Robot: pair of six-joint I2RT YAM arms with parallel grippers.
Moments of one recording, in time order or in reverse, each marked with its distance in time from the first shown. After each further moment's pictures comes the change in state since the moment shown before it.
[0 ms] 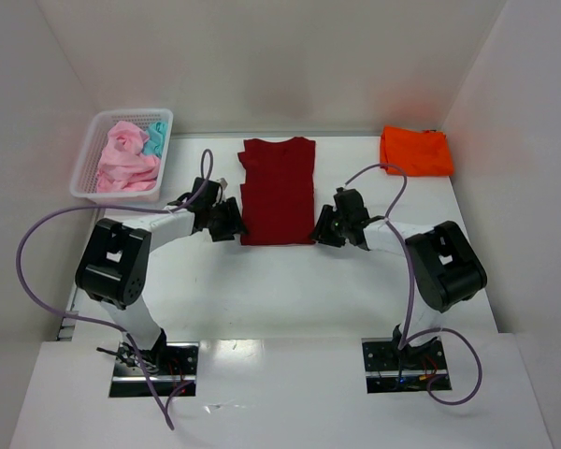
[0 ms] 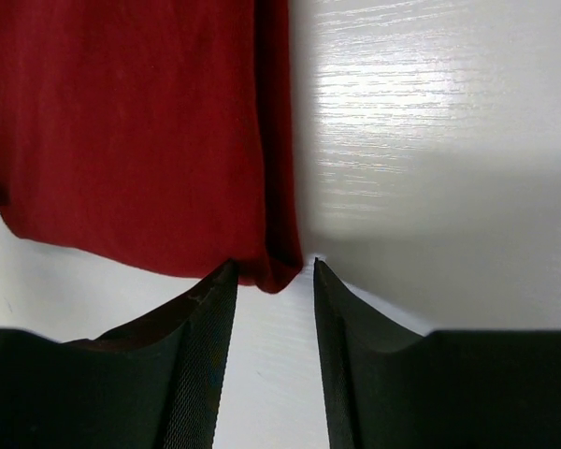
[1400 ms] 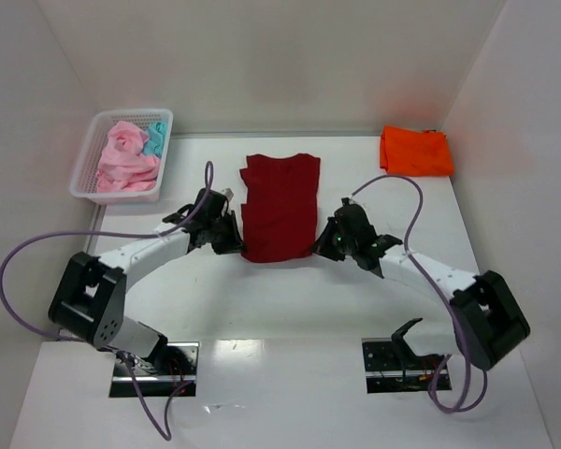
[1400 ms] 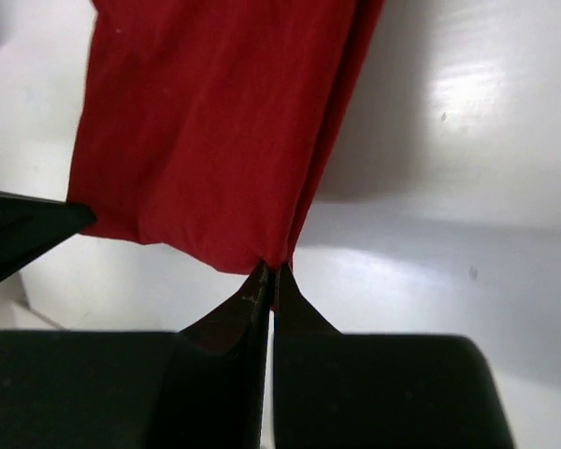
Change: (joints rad) left arm -0.130 -0.218 -0.097 -0.127 -0.043 -0.073; right arm 0.145 -0.333 -0.128 -0.117 0.097 0.188
